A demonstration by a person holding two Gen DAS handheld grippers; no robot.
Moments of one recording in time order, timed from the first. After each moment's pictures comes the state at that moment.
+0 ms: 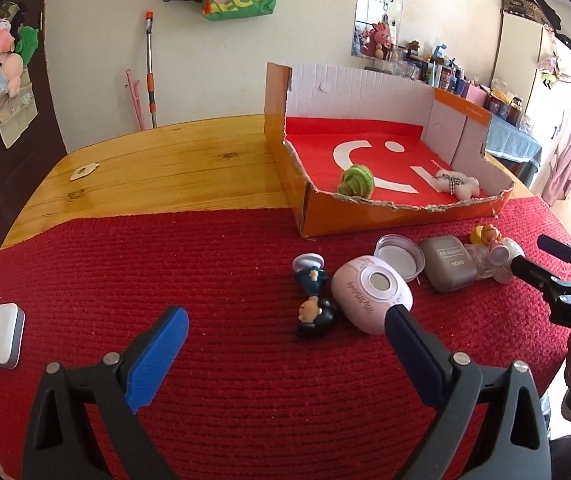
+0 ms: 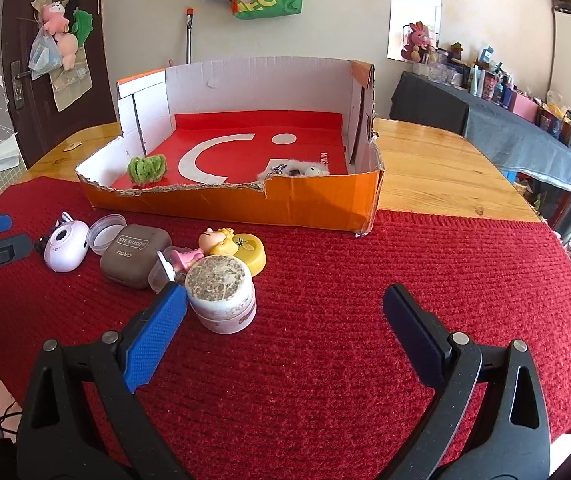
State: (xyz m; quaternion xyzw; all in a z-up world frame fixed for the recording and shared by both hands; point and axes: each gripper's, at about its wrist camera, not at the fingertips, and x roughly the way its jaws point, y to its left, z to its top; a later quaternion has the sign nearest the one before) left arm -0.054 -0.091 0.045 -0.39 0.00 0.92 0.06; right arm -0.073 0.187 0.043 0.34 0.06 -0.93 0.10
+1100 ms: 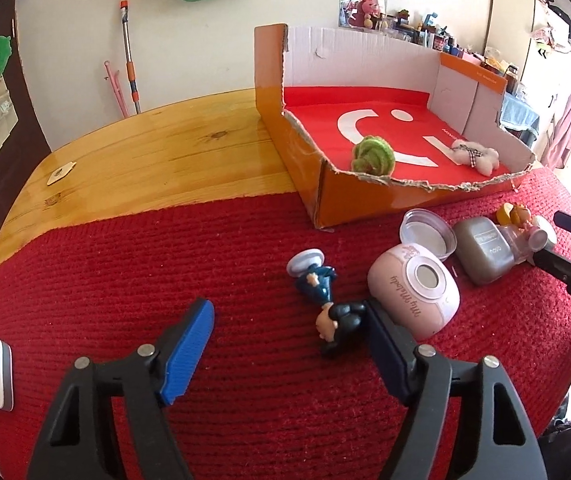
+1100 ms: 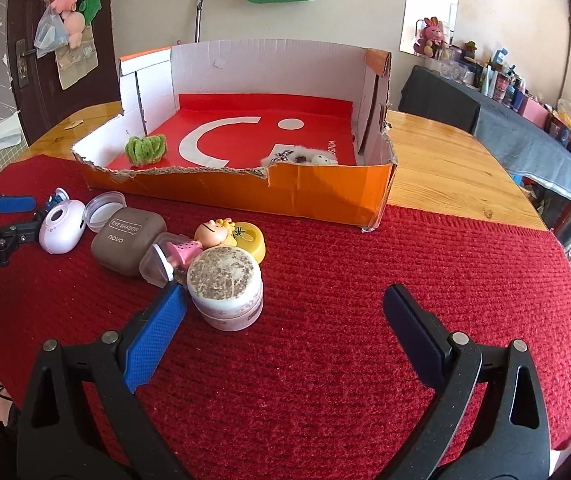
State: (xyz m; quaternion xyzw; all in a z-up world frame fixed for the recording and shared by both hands) left arm -0.092 -0.093 0.023 -0.43 0.03 0.90 0.08; right arm -0.082 0.182 0.035 0.37 0.10 -0.92 0.10
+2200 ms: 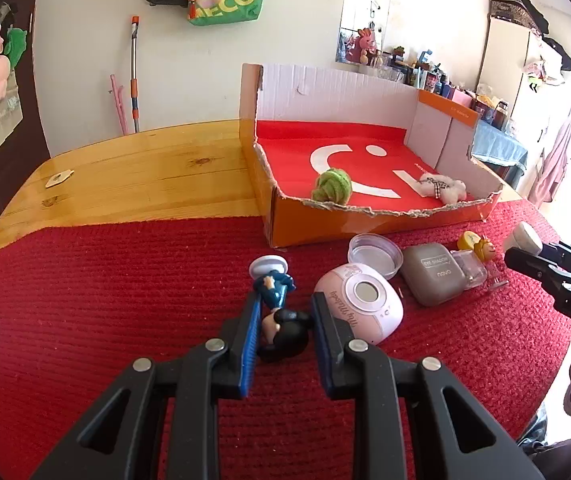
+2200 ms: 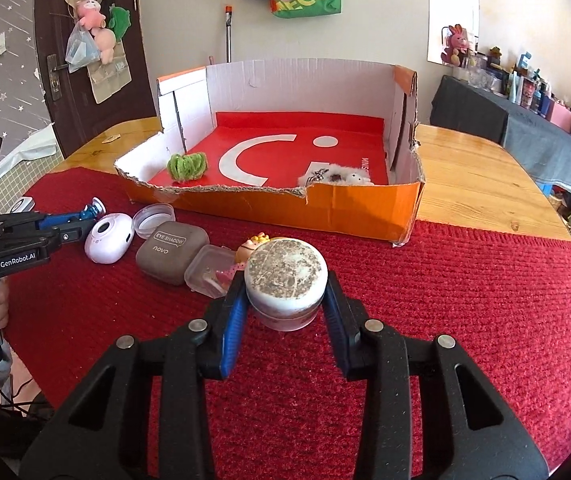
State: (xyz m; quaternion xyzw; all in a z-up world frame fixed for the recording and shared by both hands) left arm -0.066 -0.074 0.036 -0.37 -0.01 0.92 0.08; right arm -0.068 0.187 0.051 0.34 0.06 -0.92 0.17
